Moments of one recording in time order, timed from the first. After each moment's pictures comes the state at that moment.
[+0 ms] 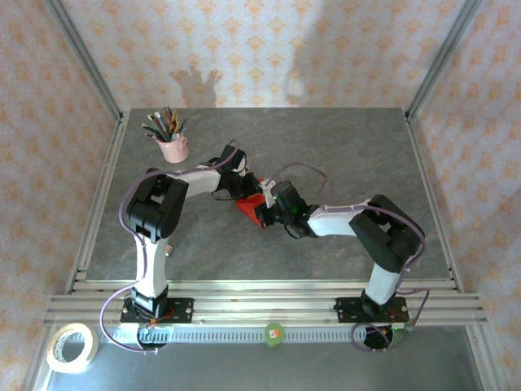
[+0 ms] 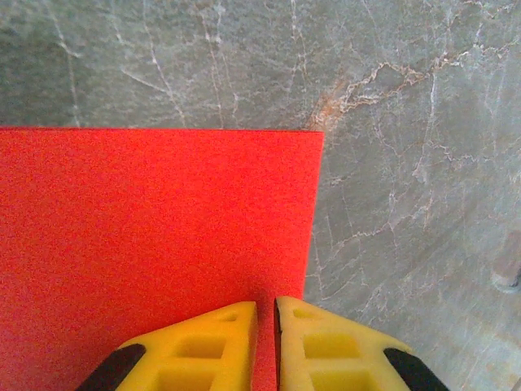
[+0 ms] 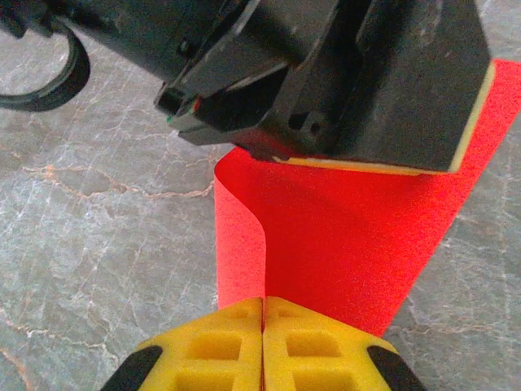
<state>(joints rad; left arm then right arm) -0.39 2.05 1.27 -0.26 0.45 -0.75 0.76 1.75 0.81 0.27 -0.15 0.29</state>
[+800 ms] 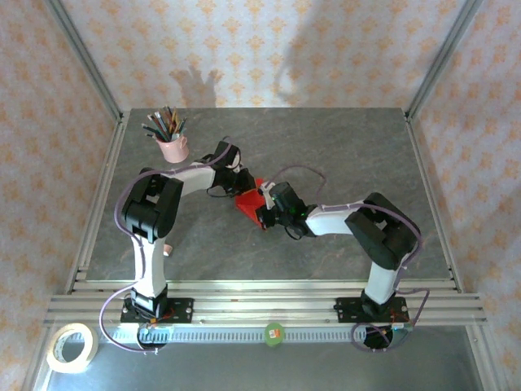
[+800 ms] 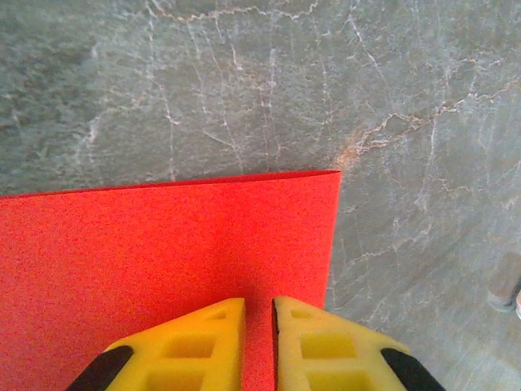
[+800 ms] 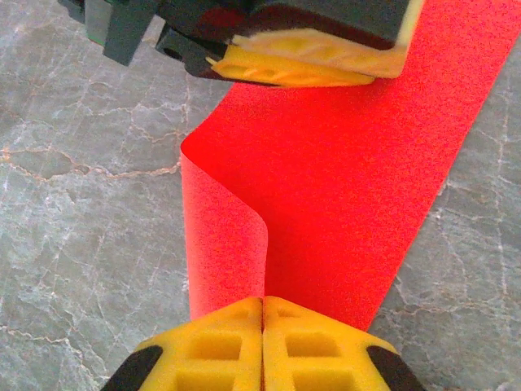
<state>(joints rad) -0.35 2.03 1.28 -0.29 0.43 -0.74 0.76 1.79 0.82 0.23 -0.14 0.30</state>
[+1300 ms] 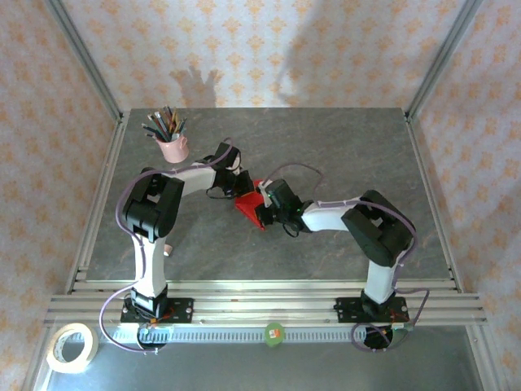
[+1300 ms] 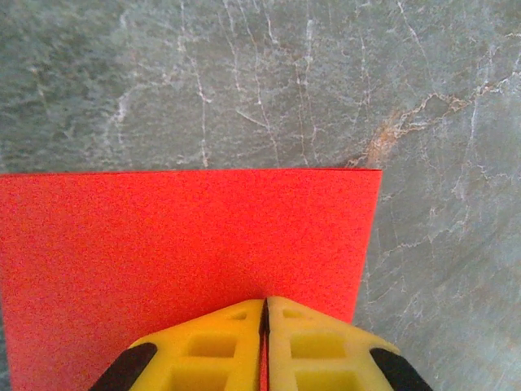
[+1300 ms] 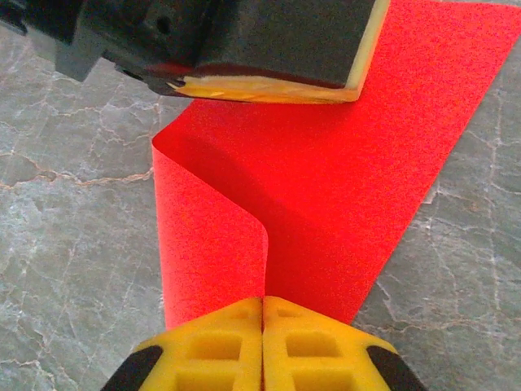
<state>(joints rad) -0.35 2.04 1.28 -0.32 0.41 -0.70 0.76 1.83 0.89 0.15 -0.11 0.30</state>
